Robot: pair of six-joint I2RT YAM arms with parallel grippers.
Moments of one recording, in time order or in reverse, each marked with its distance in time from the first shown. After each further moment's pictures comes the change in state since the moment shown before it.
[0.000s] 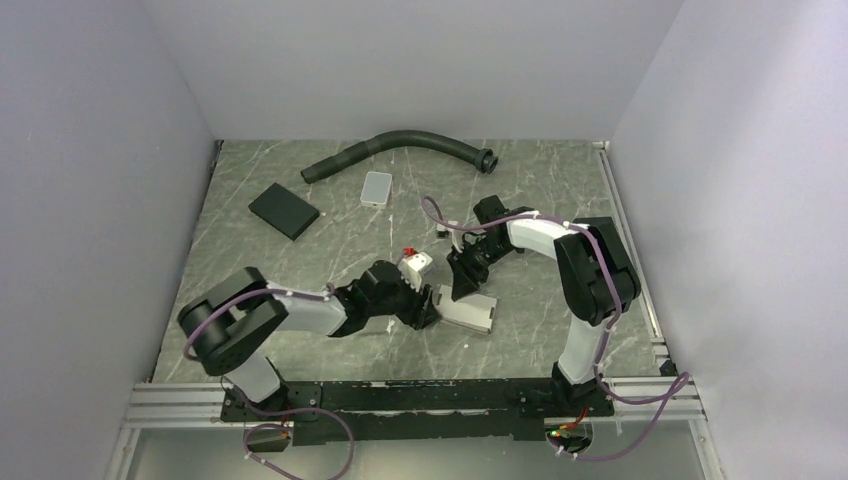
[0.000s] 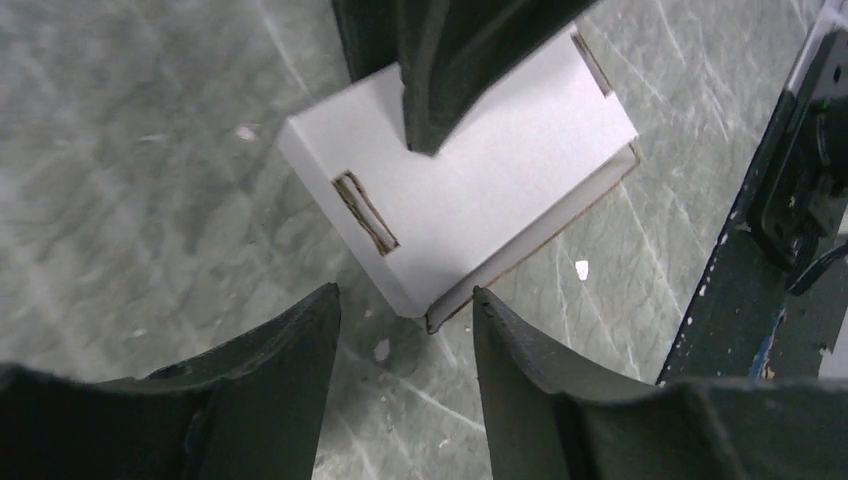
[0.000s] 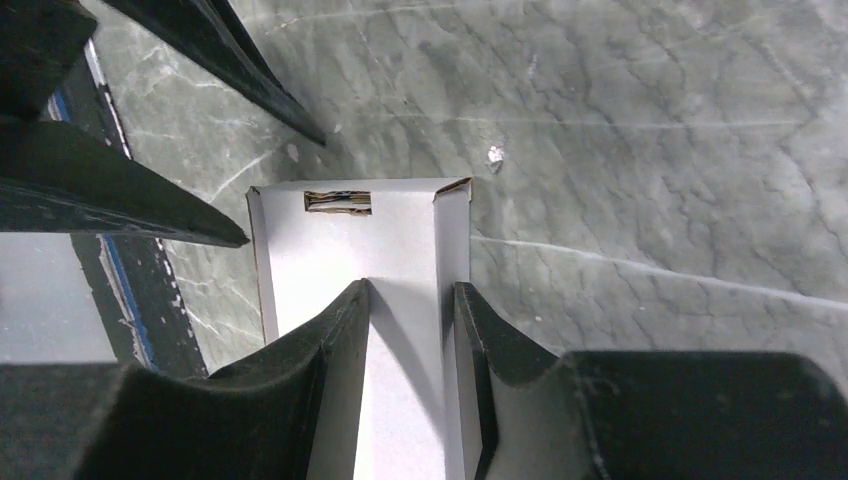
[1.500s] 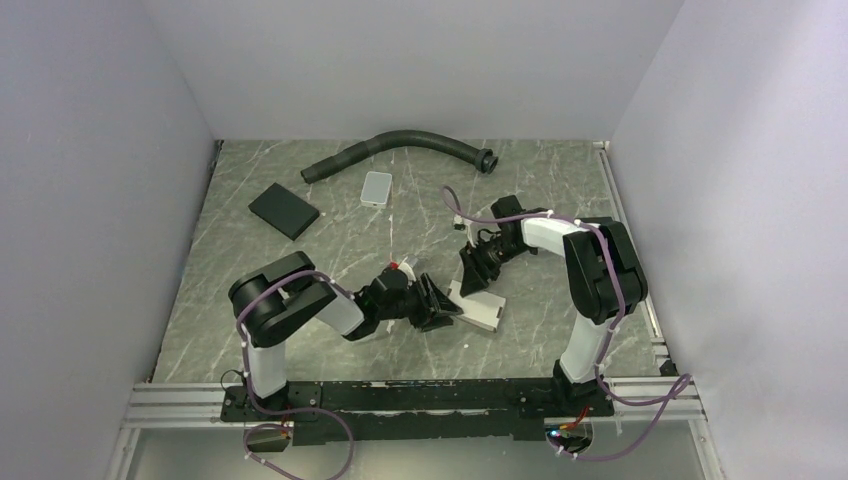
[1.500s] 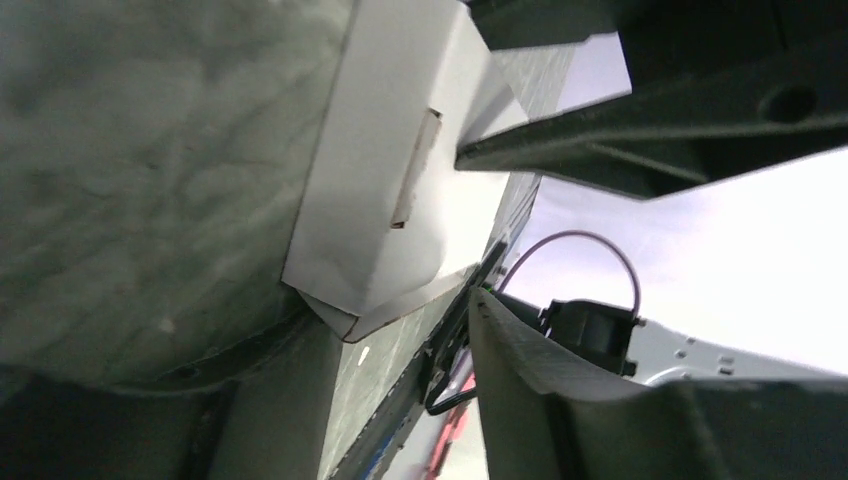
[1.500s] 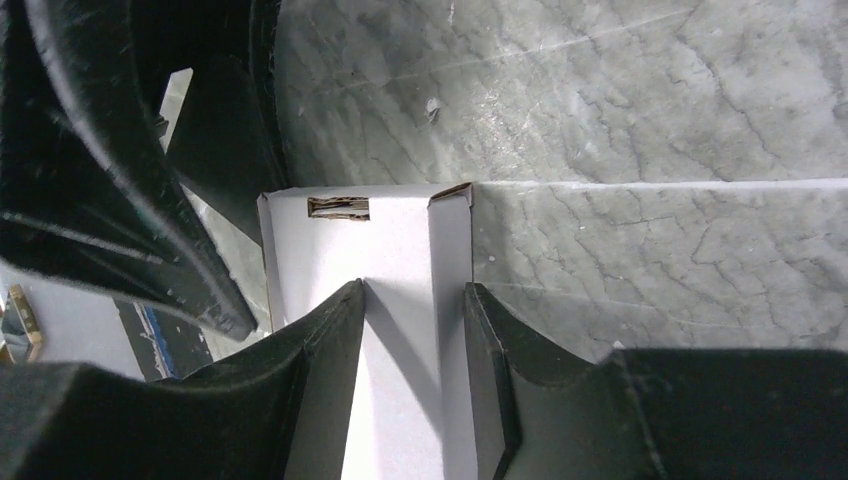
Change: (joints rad) left arm -0.012 0.229 0.006 0.297 0.031 -1.077; right arm -0.097 -0.011 -0.045 0.031 -0.055 0.053
